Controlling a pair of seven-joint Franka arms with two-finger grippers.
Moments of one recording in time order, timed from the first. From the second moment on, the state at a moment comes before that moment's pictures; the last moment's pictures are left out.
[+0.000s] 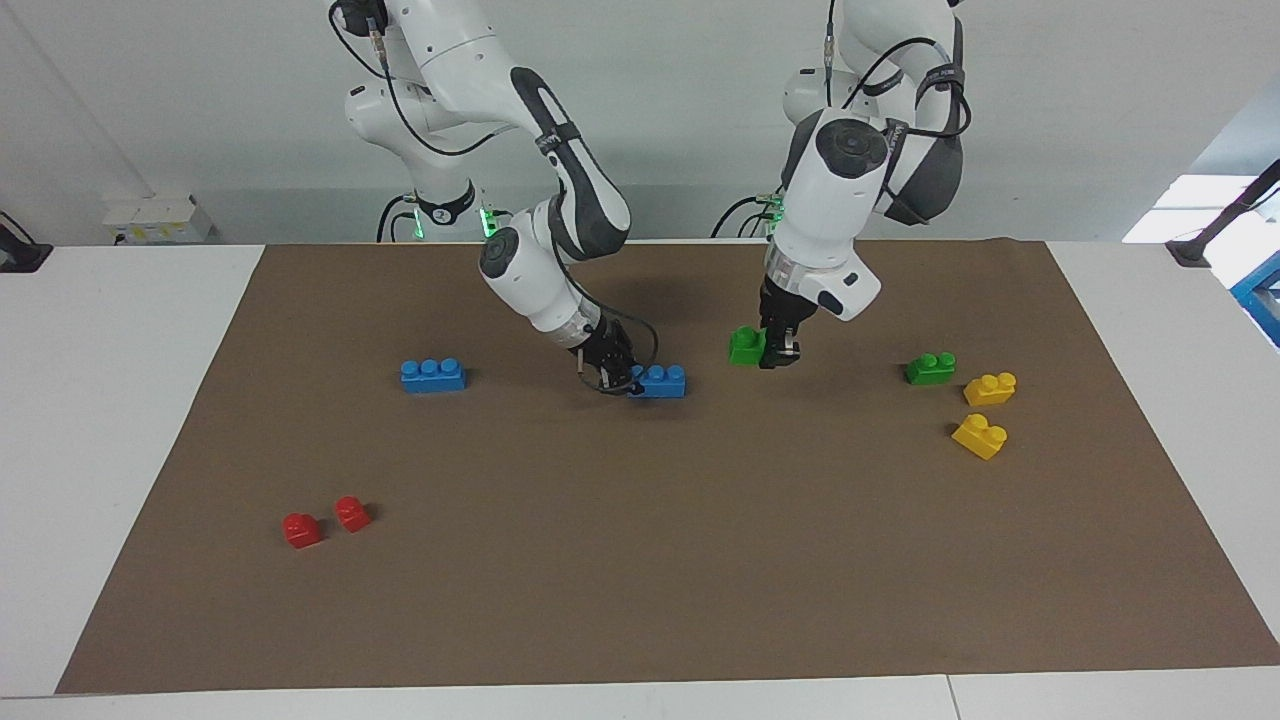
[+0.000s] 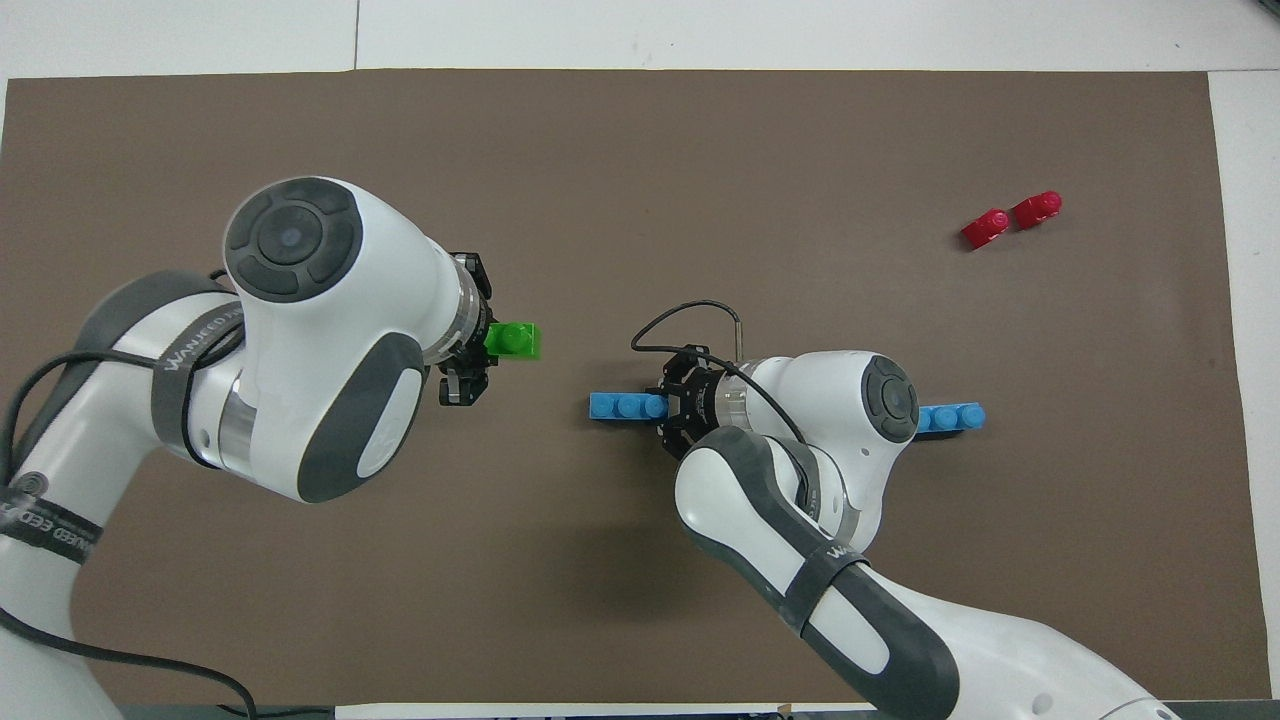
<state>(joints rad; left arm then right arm) -0.44 0.12 -0.06 -1.84 -0.05 1.99 -1.95 0.42 0.28 0.16 -2.17 0.88 2.63 1.43</state>
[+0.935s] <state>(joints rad) -0.62 0.12 -0.06 -2.04 0.00 2.25 -2.27 0.43 0.27 0.16 -2.18 0.88 2.64 1.36</state>
